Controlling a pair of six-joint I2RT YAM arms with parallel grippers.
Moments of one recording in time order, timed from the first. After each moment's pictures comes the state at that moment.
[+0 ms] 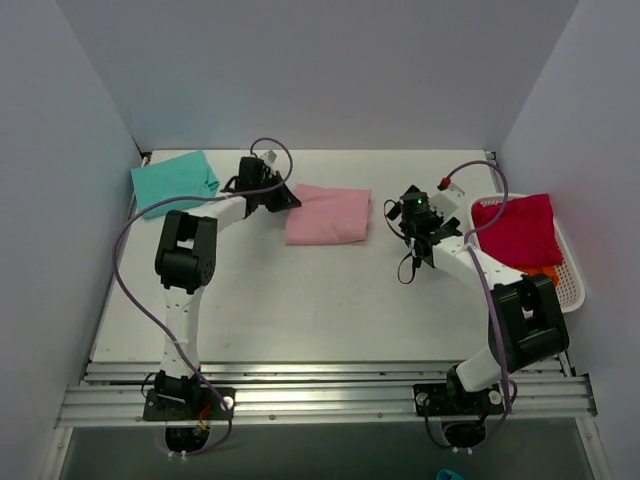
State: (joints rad) left arm -0.29 2.29 1.62 0.03 0.44 -0.67; right arm 0.32 1.52 0.92 -0.10 0.58 0.83
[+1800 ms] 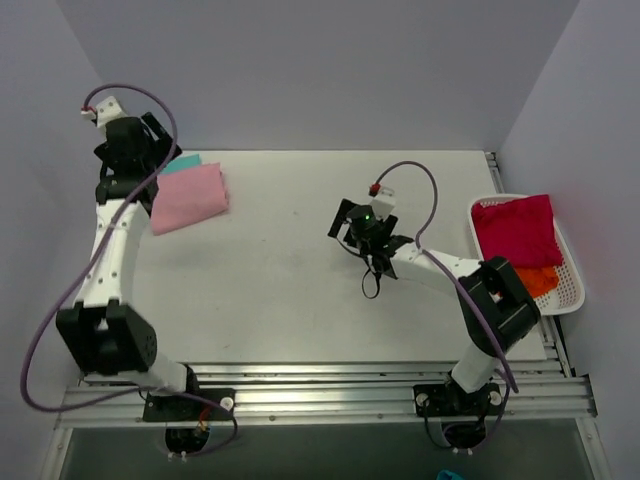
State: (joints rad) left arm 0.15 1.65 1.61 -0.40 -0.28 -0.47; right arm 0.59 1.68 0.96 0.09 0.45 0.75
